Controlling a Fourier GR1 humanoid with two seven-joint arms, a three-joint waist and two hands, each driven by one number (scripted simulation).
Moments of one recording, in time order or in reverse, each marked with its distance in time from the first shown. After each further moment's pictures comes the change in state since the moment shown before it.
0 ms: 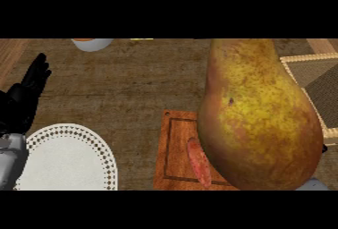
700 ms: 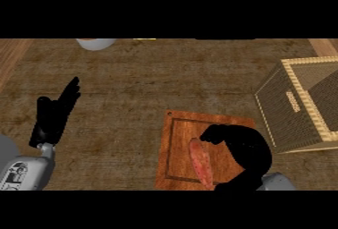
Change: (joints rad) left arm 0.051 -0.103 -0.083 0.095 -0.005 -0.021 0.050; right arm -0.059 0.204 0.064 -0.028 -0.073 0.436 -0.477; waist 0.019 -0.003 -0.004
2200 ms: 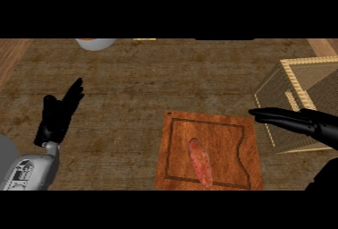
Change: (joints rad) left arm -0.013 -0.052 0.044 0.038 -0.047 -0.044 -0.004; right arm -0.090 -0.578 -0.189 -0.172 0.505 0.255 0.234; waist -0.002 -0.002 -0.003
